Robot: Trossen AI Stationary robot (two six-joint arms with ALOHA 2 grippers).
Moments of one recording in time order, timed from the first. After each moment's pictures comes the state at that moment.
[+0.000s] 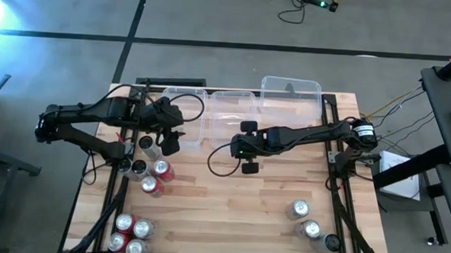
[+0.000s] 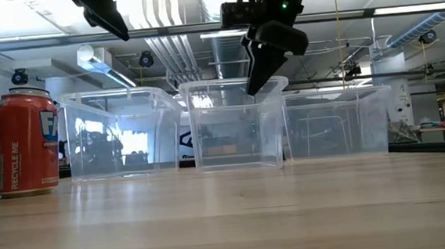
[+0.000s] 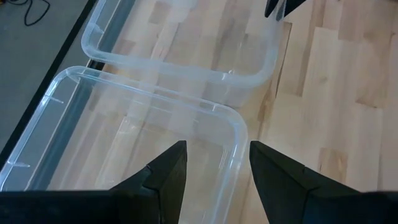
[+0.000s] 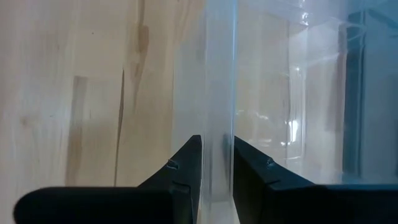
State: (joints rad) left arm 0.05 1.15 1.27 -1.04 -0.25 -0.14; right arm 0.03 1.81 1.44 -0.77 0.31 -0.19
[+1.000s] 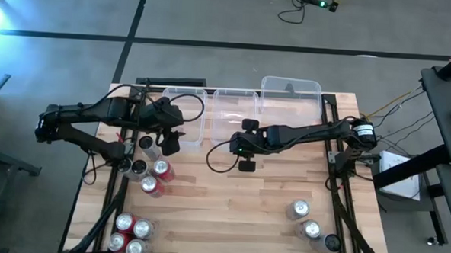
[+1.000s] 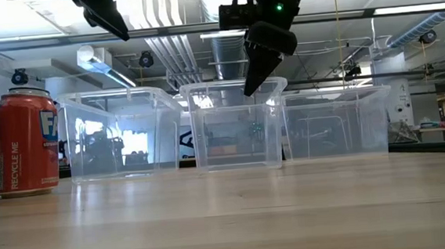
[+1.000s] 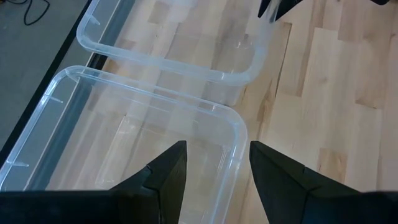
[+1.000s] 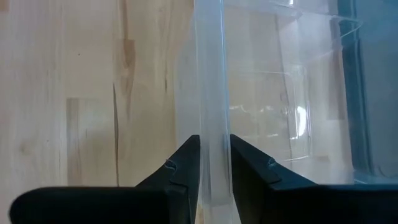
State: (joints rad) left arm 0.05 1.15 1.27 -1.04 -0.25 -0.14; right arm 0.02 1.81 1.44 -0.75 0.31 -0.09
